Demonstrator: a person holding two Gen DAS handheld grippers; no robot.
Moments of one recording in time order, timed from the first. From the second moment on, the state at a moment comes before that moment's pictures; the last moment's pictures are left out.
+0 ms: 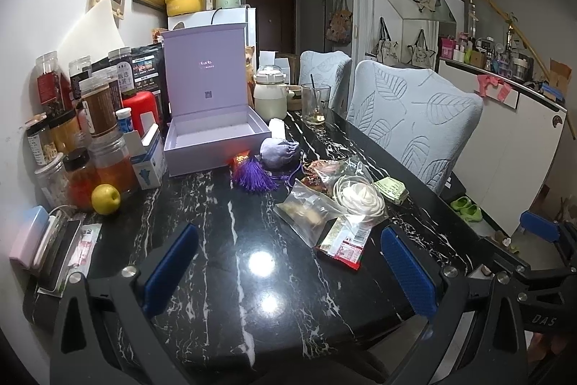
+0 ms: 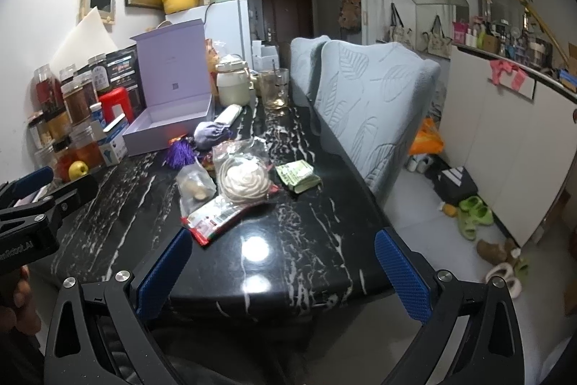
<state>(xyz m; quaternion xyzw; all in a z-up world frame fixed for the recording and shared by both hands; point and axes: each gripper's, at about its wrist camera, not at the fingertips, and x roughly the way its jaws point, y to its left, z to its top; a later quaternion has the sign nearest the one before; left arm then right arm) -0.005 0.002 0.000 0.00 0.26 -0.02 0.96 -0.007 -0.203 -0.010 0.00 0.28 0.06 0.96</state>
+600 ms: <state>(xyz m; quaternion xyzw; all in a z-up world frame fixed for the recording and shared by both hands) -0.005 0.001 -0.002 0.00 0.27 -0.03 0.96 -0.009 -0.202 -0.011 0.00 0.29 0.04 0.96</state>
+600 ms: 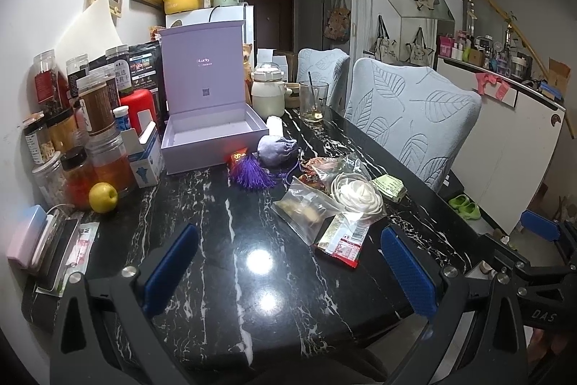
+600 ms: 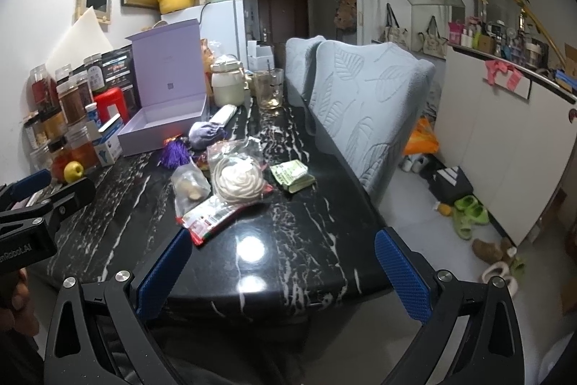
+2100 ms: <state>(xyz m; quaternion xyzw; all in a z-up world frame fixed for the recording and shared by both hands) 0.013 0.009 -0.010 -0.01 0.30 -0.04 0.95 0.010 -0.209 -0.015 0.02 0.29 0.06 0.96</state>
